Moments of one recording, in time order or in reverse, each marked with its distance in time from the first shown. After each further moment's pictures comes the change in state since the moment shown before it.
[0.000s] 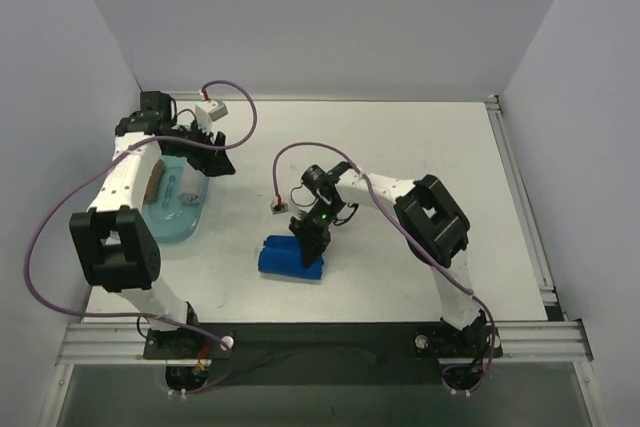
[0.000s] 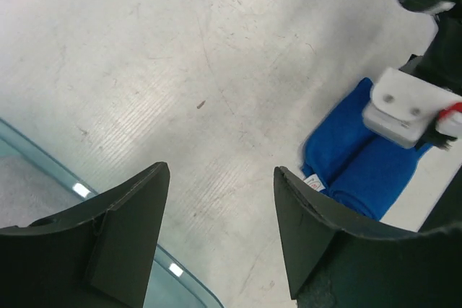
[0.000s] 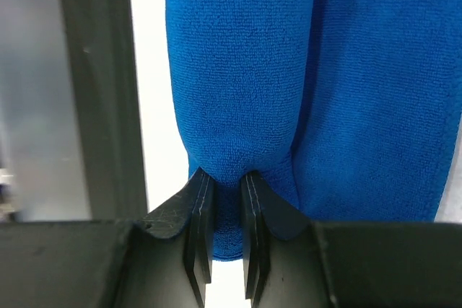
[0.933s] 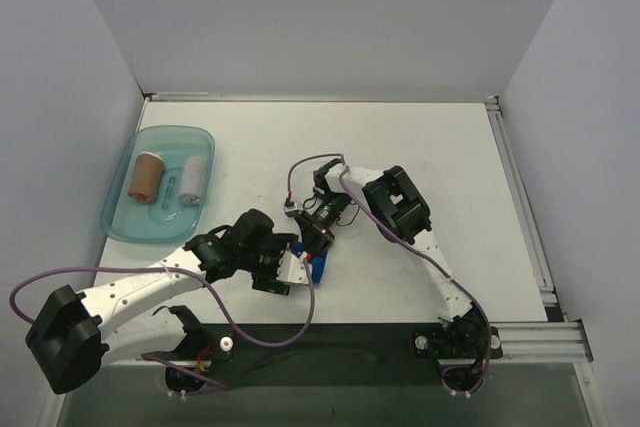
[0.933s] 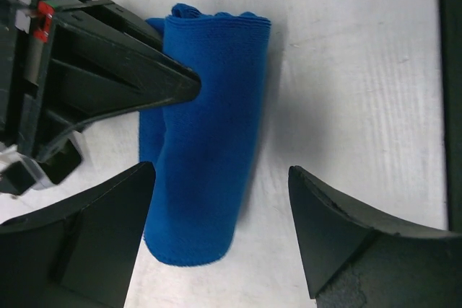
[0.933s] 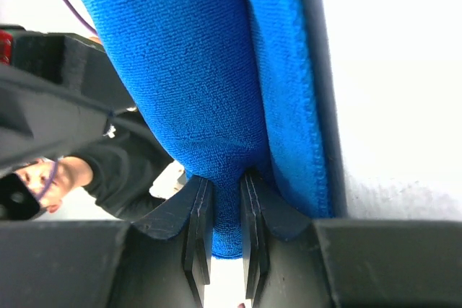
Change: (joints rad) left arm -0.877 -0.698 -0.946 0.487 -0.435 0.270; right arm -0.121 0.473 0.383 -0.553 -0.361 0.067
